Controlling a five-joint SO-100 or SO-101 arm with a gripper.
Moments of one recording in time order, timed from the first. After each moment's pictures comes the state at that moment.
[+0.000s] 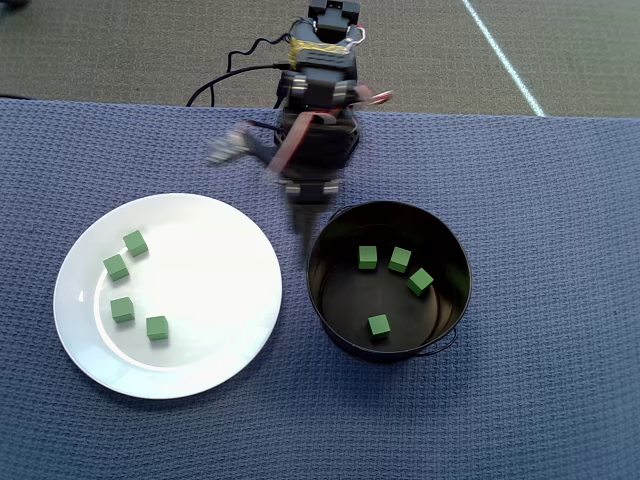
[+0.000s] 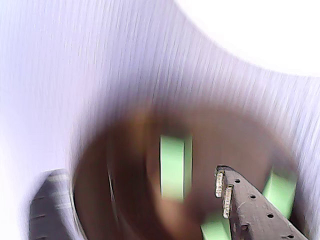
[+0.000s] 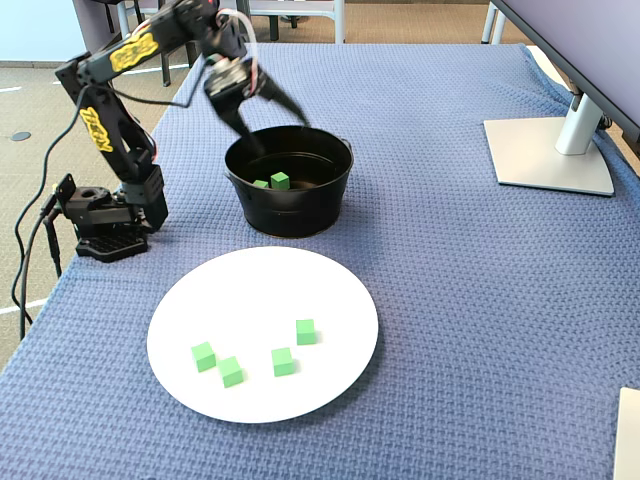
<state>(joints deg) 11.2 108.5 83.7 85.4 -21.4</state>
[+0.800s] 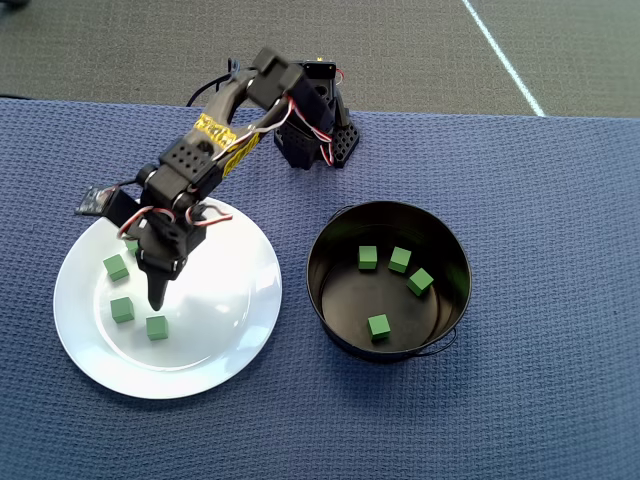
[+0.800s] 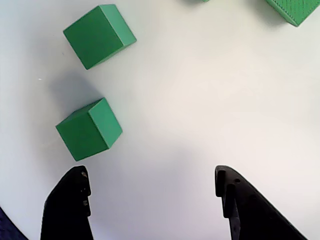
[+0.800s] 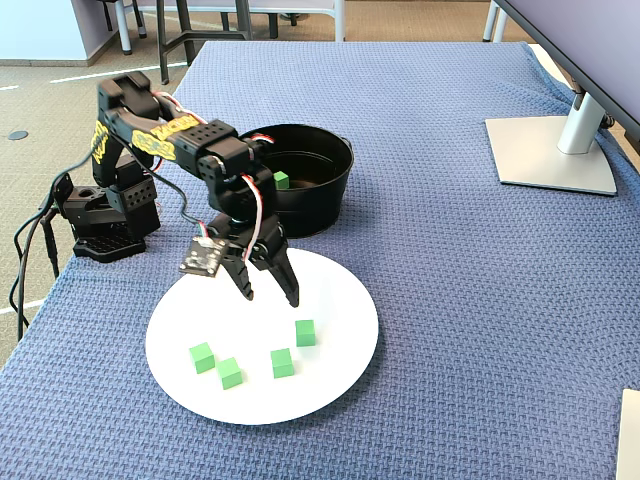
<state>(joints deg) 37.3 61.6 62.4 77.7 -24.3</state>
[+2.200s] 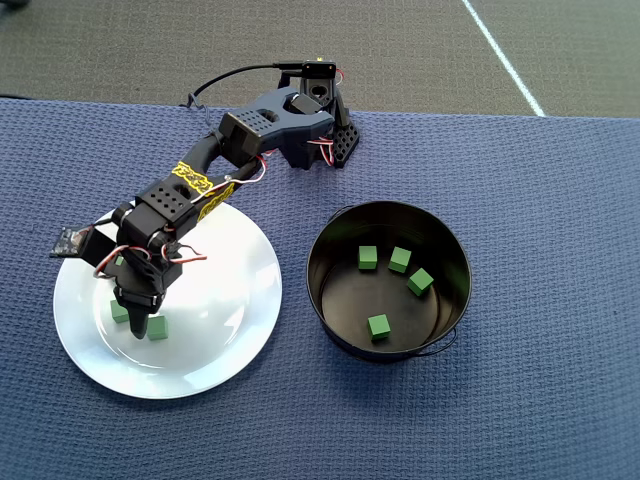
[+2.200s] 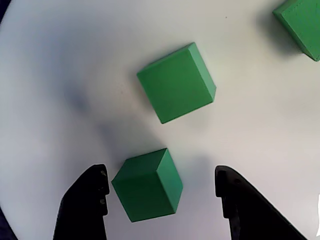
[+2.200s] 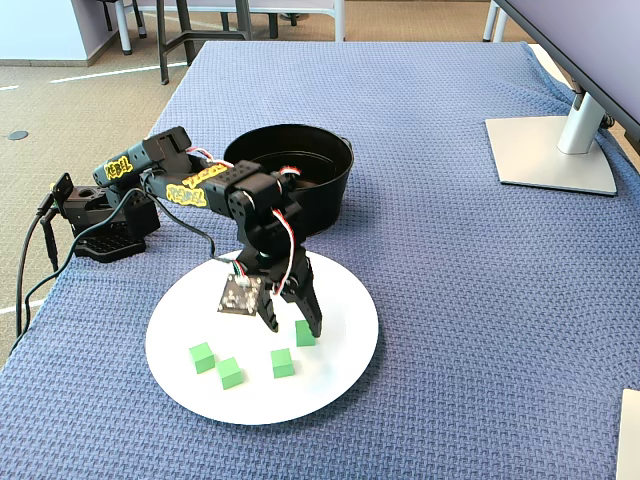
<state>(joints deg) 37.8 31.8 20.9 86.7 -29.1</state>
